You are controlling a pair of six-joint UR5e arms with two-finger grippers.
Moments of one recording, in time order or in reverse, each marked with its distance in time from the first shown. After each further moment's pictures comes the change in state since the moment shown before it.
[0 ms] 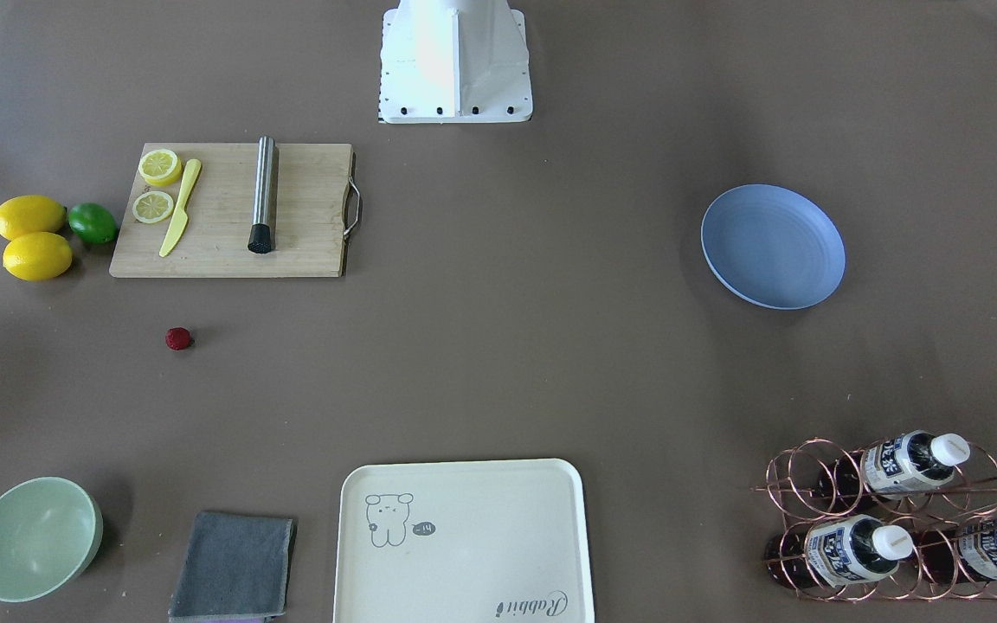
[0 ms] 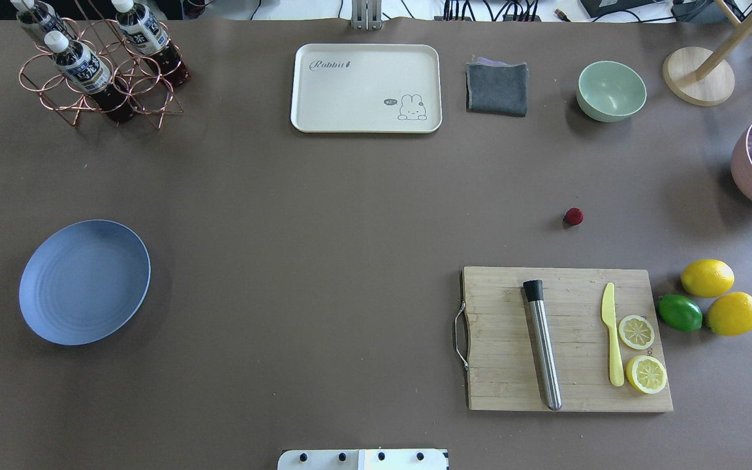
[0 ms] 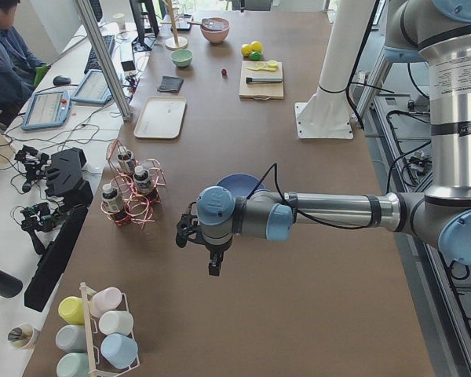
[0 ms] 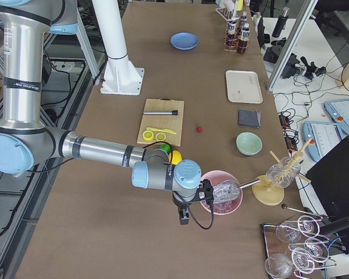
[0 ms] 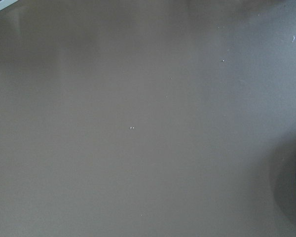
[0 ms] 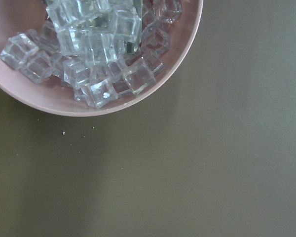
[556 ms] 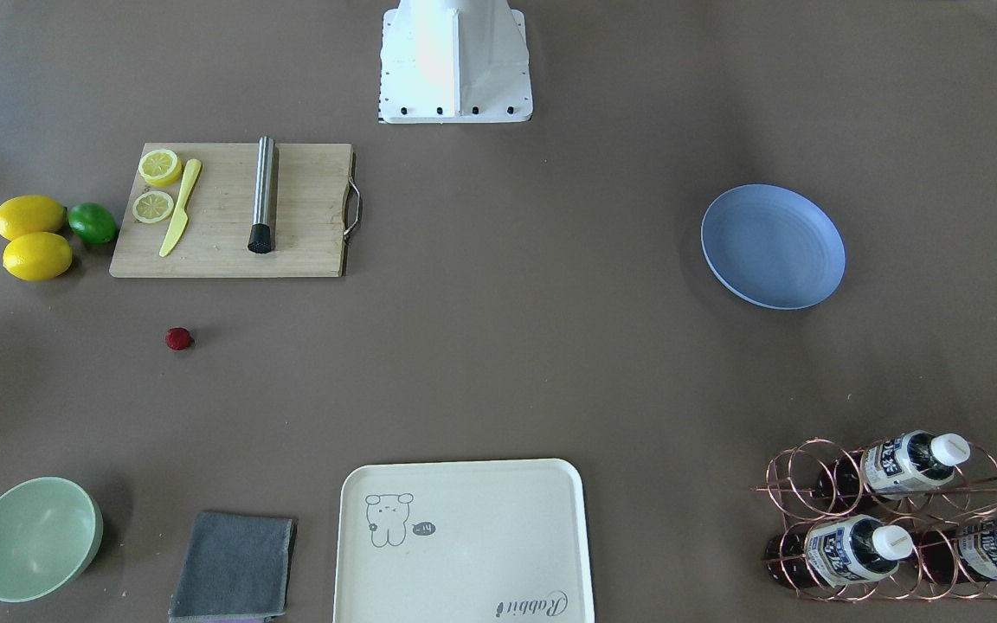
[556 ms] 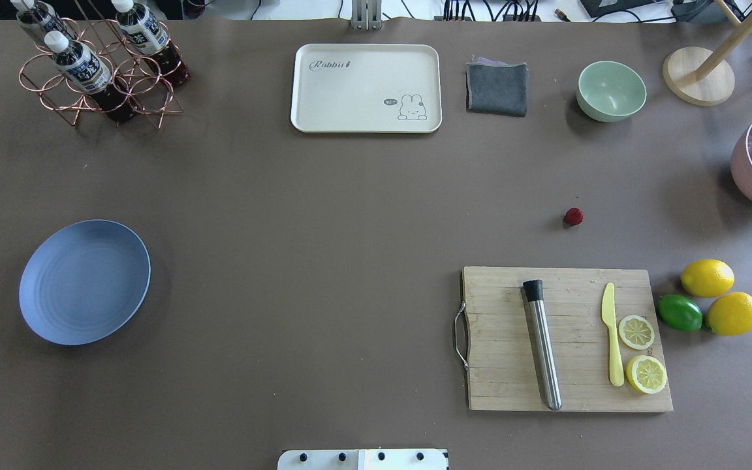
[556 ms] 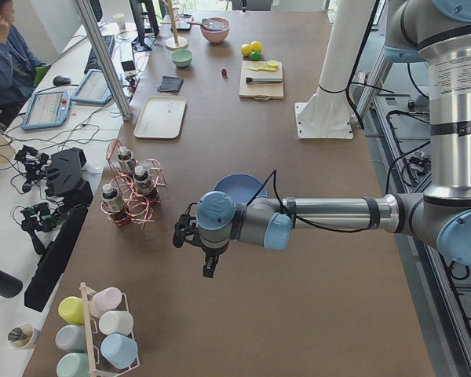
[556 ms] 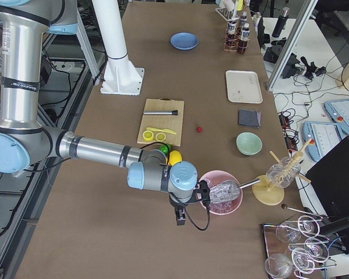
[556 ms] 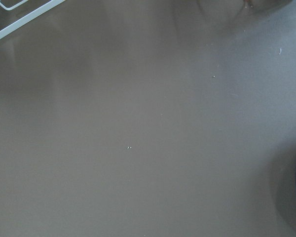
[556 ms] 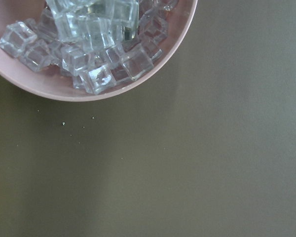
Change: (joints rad) left arm 0.000 -0.005 0.107 -0.197 -0.038 0.004; right arm 0.005 -0.019 0.008 0.000 0.010 -0.004
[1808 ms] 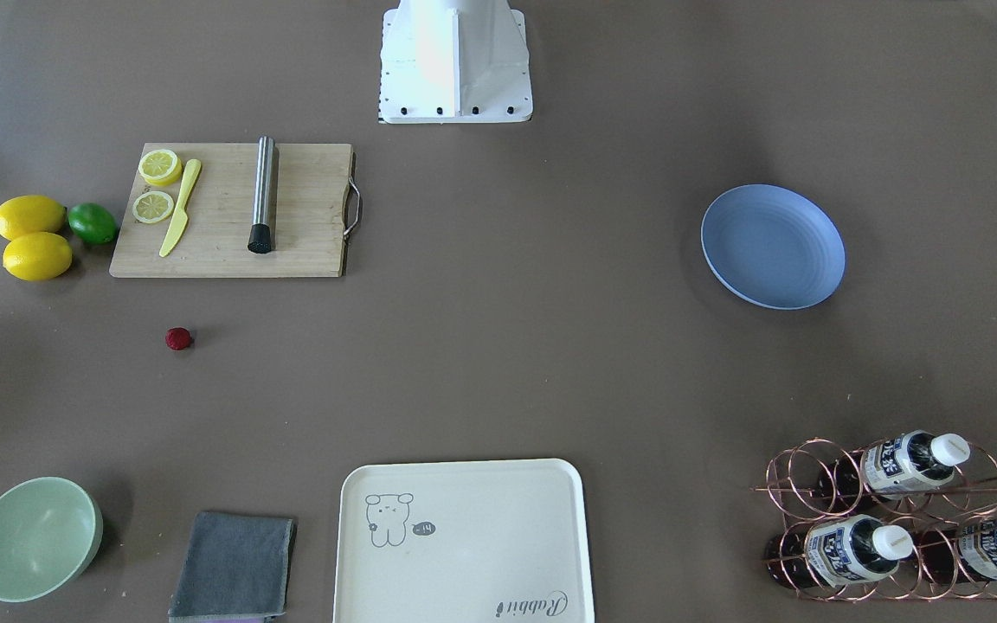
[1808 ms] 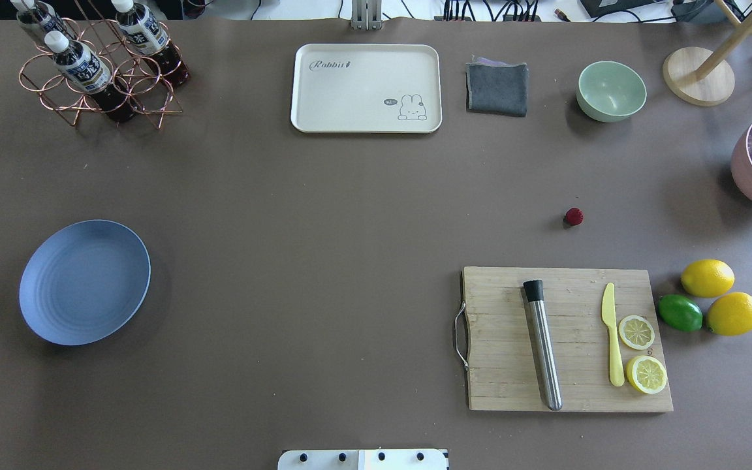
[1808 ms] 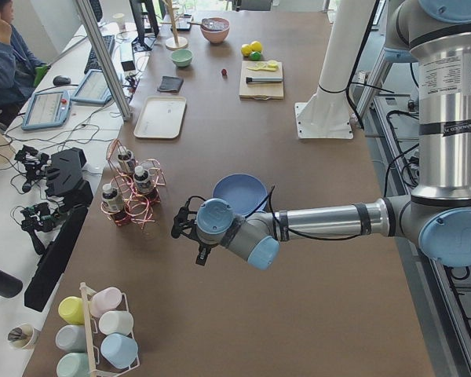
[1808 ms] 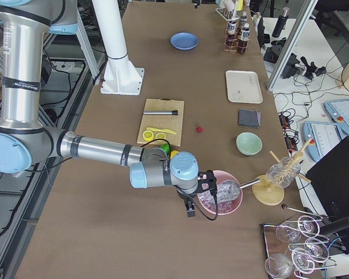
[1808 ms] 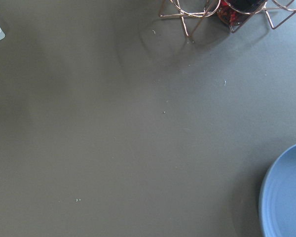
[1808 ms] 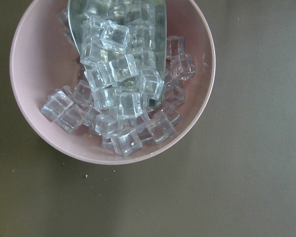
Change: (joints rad) left arm 0.137 -0.032 0.117 -0.426 -0.013 -0.296; right arm -0.026 0.009 0.017 0.207 0.010 0.189
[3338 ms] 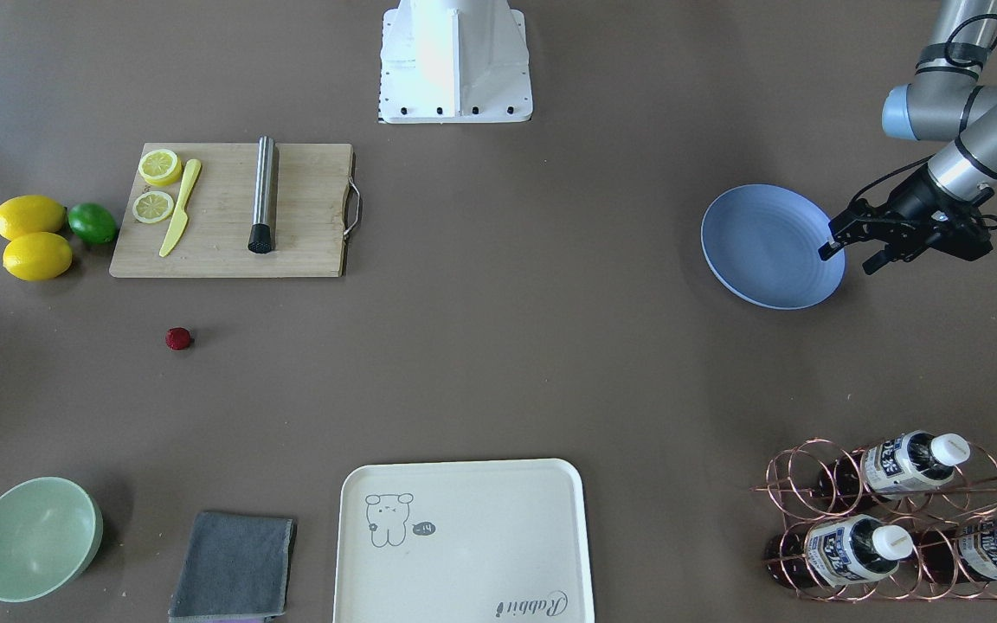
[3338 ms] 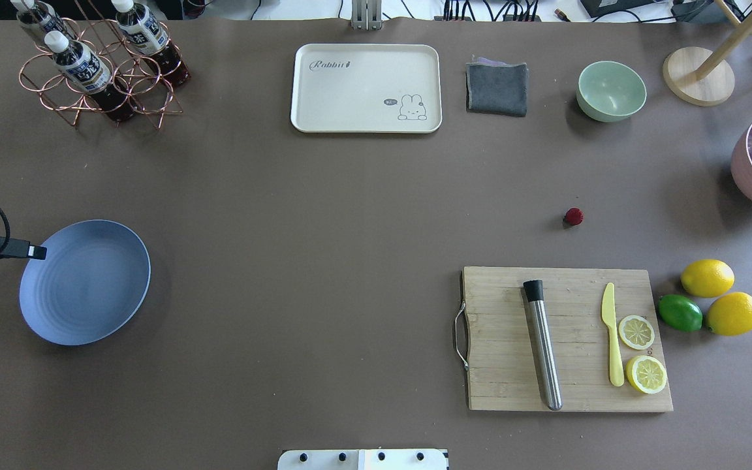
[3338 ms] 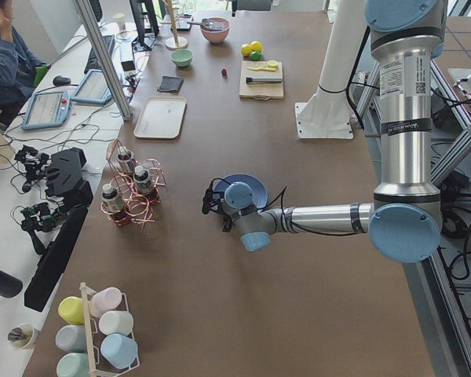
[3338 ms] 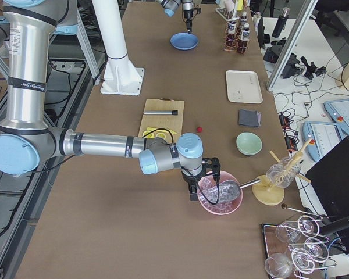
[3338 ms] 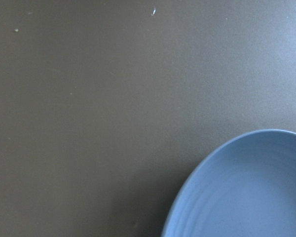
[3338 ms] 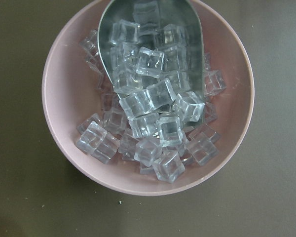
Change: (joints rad) left arm 0.470 -0.020 0.045 -0.491 0.251 -0.683; right arm -0.108 0.003 0.074 0.014 -0.069 0.228
